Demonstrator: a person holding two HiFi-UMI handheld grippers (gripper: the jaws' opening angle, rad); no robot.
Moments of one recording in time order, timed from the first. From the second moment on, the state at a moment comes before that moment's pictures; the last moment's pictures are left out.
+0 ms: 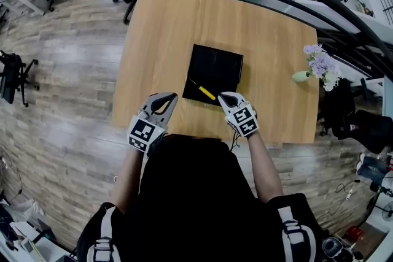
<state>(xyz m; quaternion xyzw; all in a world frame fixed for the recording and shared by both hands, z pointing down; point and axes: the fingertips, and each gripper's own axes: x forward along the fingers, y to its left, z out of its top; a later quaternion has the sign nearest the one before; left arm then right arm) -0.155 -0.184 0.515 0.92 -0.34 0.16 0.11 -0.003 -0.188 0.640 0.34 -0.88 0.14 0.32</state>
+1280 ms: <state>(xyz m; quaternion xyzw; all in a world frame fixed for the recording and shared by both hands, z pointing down) -0.079 -0.128 0.494 0.92 -0.34 0.16 0.10 0.036 -0.126 0.544 0.32 -0.91 0.09 0.23</state>
